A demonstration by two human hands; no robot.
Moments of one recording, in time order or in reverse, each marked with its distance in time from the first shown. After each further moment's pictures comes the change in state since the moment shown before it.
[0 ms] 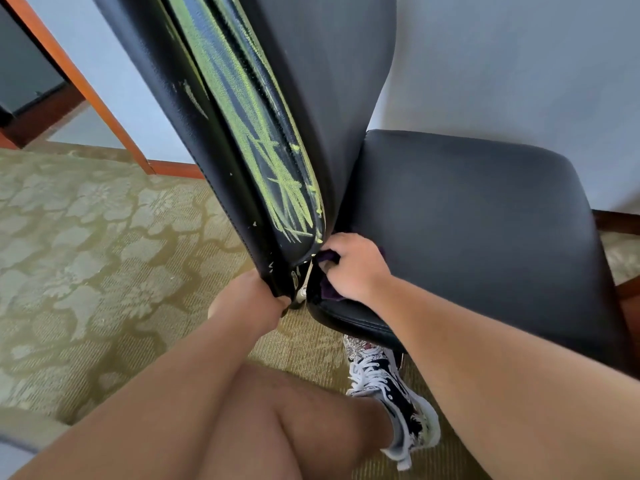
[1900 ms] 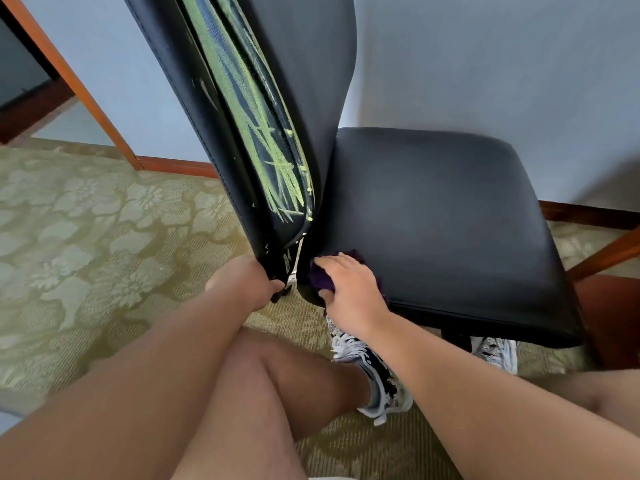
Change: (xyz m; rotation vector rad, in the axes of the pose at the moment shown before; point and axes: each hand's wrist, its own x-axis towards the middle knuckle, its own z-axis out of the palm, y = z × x) left_hand -0.030 0.012 0.004 0.128 -0.052 0.026; right_hand -0.108 -0.005 0.007 -0.121 -0.005 0.016
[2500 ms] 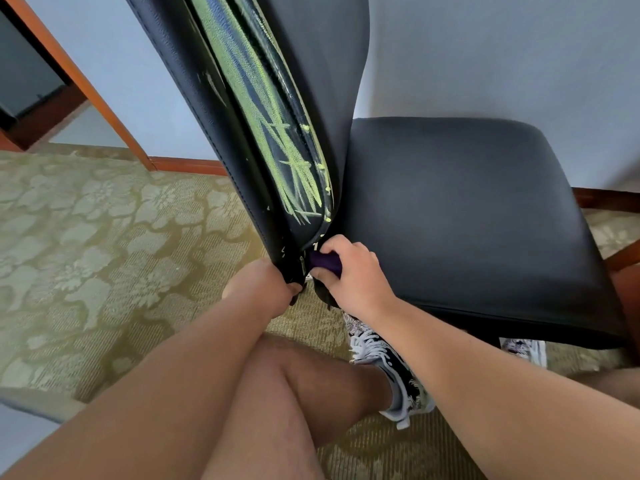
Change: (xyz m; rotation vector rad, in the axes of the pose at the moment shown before) left_hand 0.000 0.001 0.004 -0.052 0.026 0.013; right_hand 0.029 -0.016 0.006 0.269 0.138 0.069
